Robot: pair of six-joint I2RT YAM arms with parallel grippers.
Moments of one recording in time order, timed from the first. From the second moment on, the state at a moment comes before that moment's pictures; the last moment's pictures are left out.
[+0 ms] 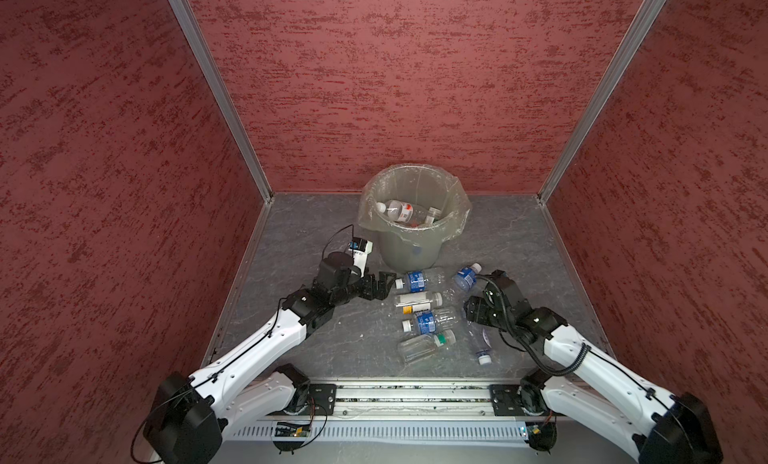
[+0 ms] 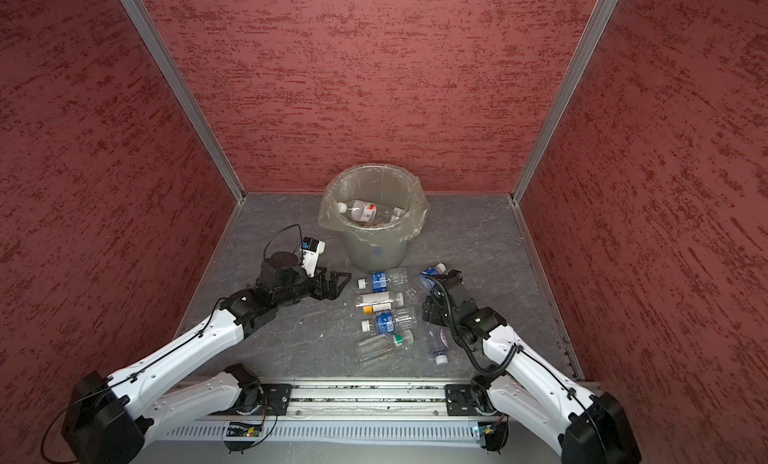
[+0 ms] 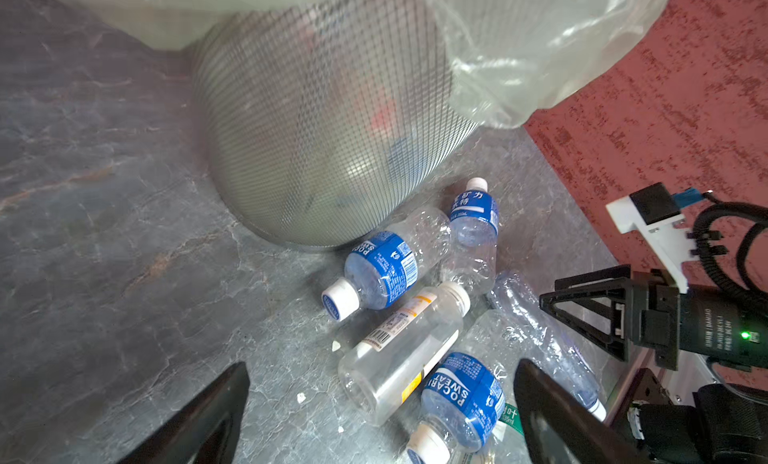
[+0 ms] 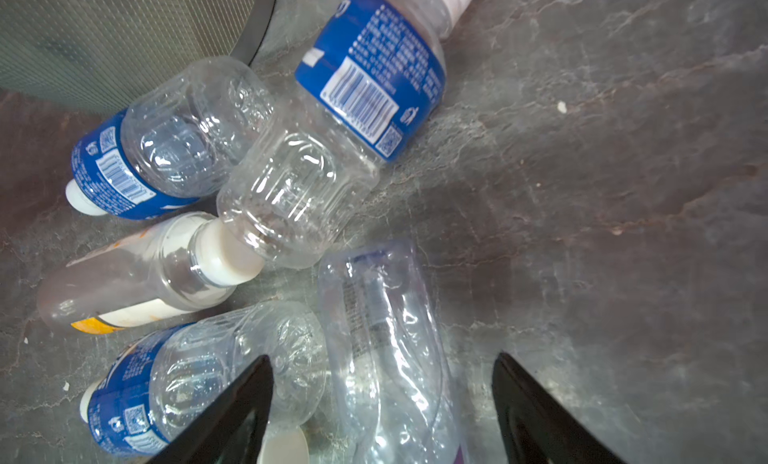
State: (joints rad) left arm -0.60 1.03 0.67 -0.17 0.16 -0.40; right arm 0.55 0.92 0.51 -0.56 0.07 0.71
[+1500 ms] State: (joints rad) left arm -0.50 1.24 0.51 0.13 0.31 -0.48; right arm 0.63 1.39 0.71 -0.78 0.07 0.73
